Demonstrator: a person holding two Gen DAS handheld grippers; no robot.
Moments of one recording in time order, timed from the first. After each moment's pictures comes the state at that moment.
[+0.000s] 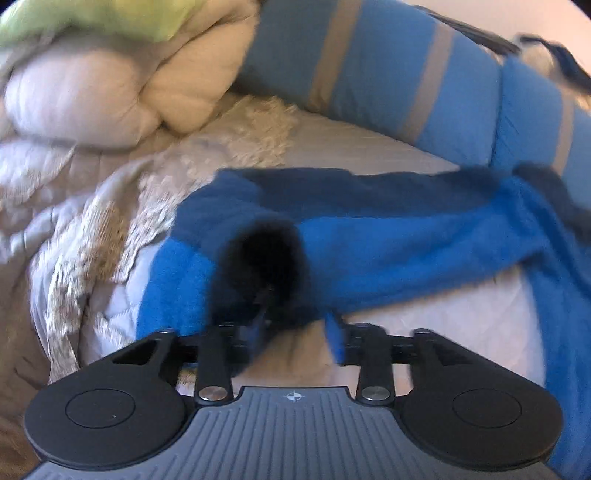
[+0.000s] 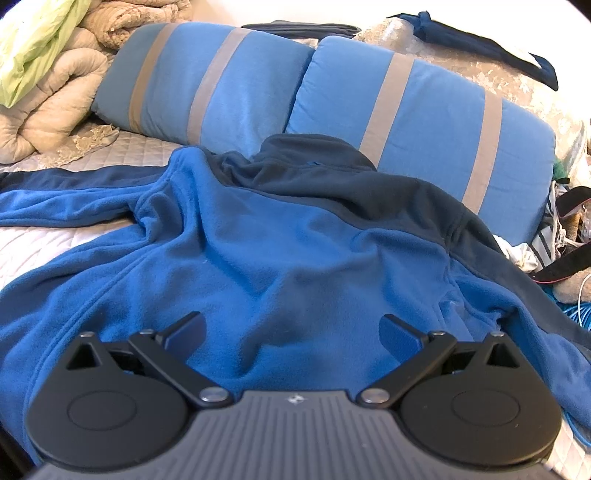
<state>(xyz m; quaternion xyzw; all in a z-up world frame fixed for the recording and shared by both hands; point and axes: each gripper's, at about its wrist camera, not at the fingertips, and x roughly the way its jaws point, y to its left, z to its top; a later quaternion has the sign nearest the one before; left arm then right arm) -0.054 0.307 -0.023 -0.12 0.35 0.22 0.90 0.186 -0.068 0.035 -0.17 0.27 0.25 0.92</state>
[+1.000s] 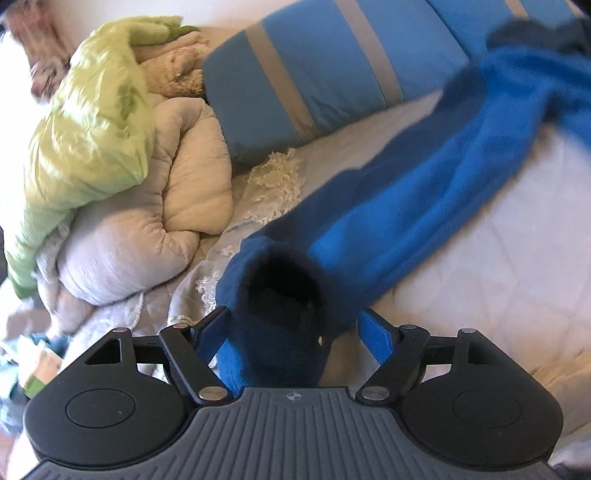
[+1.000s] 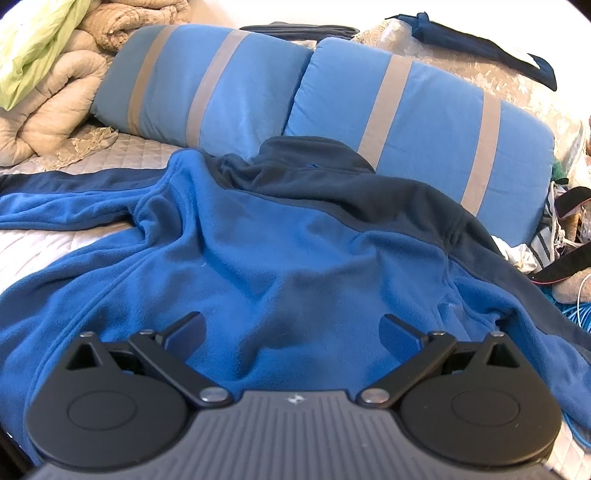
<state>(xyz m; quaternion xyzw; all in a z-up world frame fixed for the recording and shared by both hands) -0.042 0.247 -0.056 0.23 0.35 0.30 0.85 0.186 -0.067 0.037 -0.17 0.27 0.25 0.92</state>
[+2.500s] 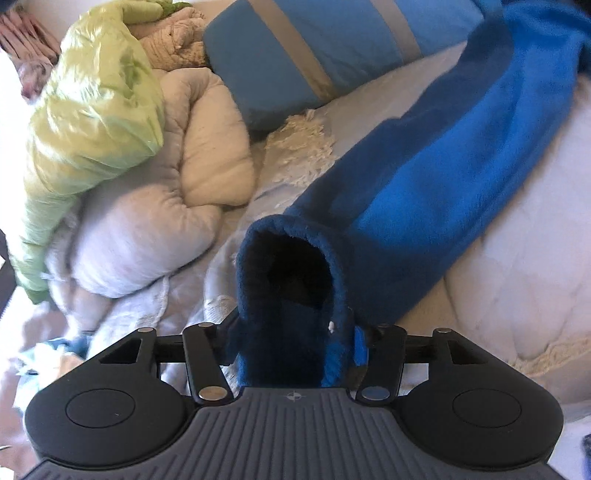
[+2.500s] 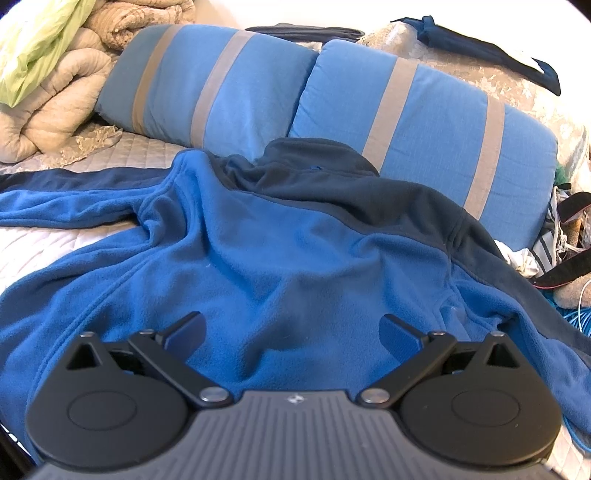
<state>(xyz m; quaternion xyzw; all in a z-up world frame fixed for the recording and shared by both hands) -0.047 0.301 -0.047 0.23 0.40 0.29 0.84 0.184 -0.065 0.037 -0.17 0.26 0.25 0.91</state>
